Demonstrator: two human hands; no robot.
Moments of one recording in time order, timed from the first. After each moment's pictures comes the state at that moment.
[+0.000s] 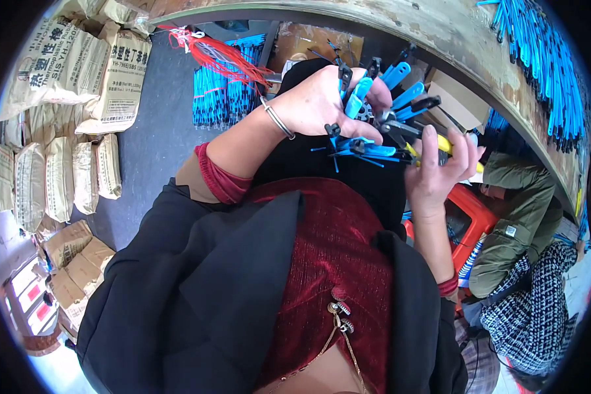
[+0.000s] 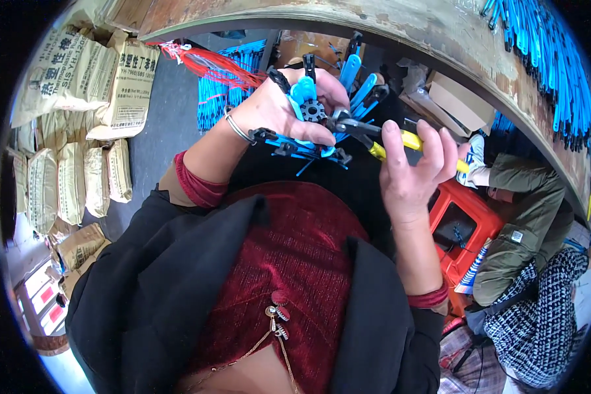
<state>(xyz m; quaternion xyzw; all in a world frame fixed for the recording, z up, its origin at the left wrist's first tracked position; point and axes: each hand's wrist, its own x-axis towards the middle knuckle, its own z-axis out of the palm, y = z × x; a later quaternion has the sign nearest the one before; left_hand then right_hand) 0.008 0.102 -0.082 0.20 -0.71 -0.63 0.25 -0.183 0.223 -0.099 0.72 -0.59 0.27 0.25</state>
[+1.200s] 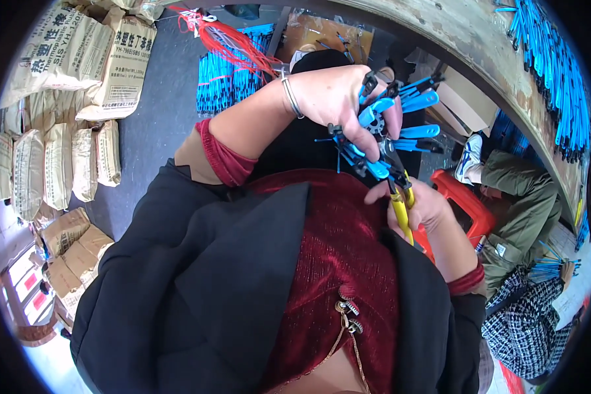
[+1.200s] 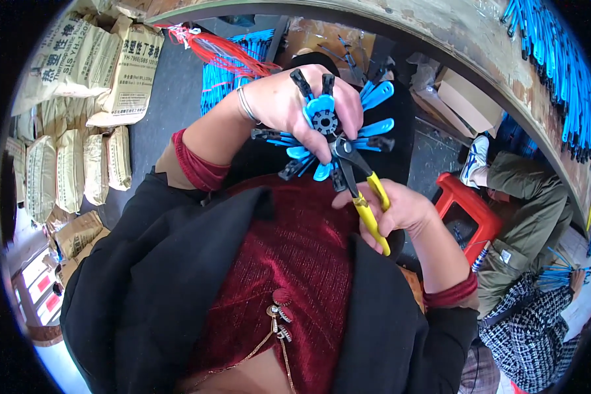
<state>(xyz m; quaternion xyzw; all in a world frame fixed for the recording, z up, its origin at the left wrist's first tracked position) 0.014 0.084 -0.089 0.03 -0.76 -0.63 0.18 -0.204 0.232 -0.121 -0.15 0.07 -0.13 0.98</state>
